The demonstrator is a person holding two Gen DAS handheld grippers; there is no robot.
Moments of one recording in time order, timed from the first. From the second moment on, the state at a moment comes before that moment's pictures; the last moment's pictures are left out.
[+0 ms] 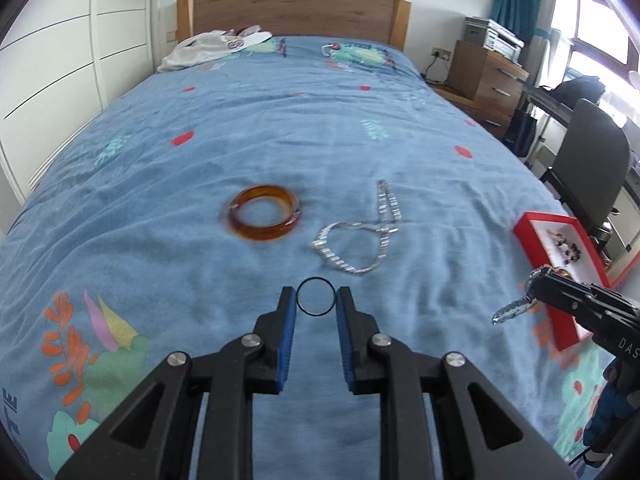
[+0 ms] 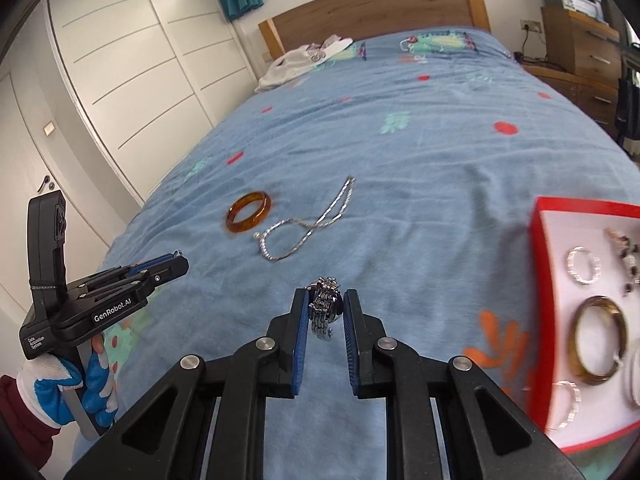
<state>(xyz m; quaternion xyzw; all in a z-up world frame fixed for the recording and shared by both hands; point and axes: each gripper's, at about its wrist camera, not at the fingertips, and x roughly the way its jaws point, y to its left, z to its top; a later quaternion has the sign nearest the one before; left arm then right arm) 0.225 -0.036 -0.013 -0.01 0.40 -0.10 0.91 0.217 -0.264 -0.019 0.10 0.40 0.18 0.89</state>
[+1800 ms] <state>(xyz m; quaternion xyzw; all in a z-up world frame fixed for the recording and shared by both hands) 0.288 -0.394 -0.078 0.07 0.47 -0.27 0.84 0.239 -0.521 -0.066 0.08 0.46 0.02 0.89</state>
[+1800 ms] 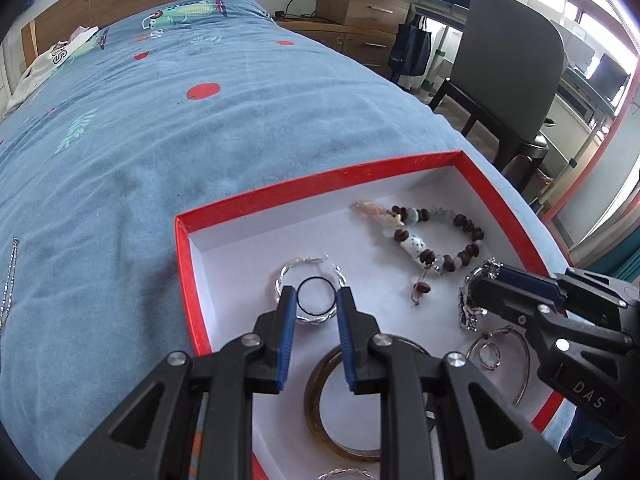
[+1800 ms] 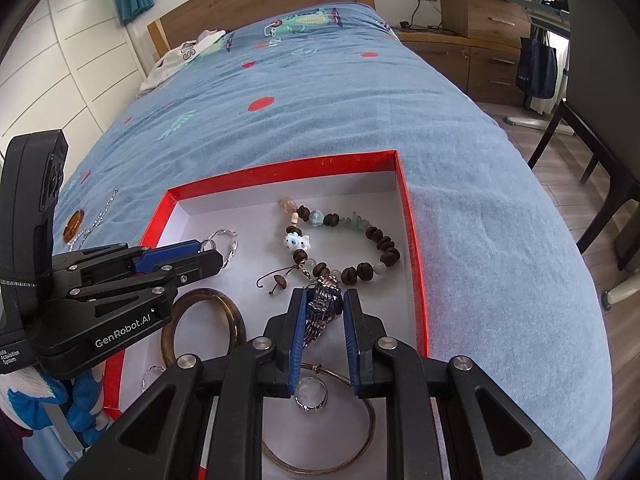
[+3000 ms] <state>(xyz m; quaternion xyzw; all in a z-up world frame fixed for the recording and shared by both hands) 0.193 -0.307 0.034 0.07 0.41 -0.24 0.88 0.137 -0.490 0.039 0.07 0.38 0.00 0.92</state>
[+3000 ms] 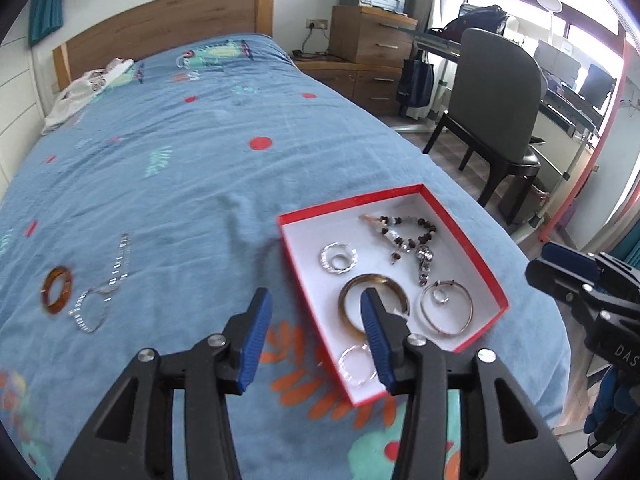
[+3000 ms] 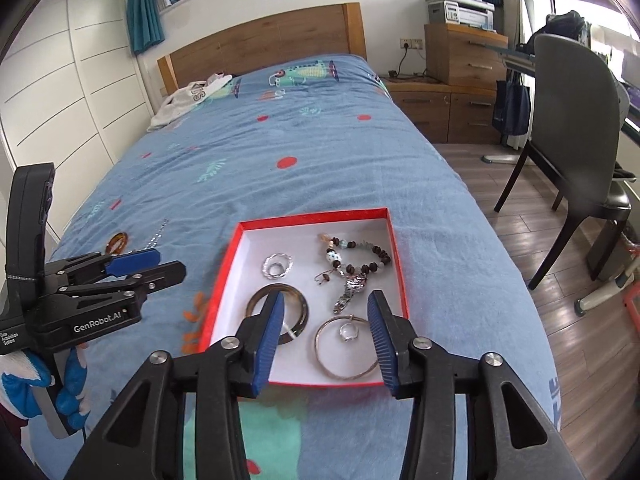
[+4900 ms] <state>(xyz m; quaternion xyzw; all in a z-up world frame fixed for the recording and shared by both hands) 0.286 0.022 -0.030 -0.02 0.44 -0.08 0.89 0.280 -0.218 -0.024 0.06 0.45 0.16 0.88</state>
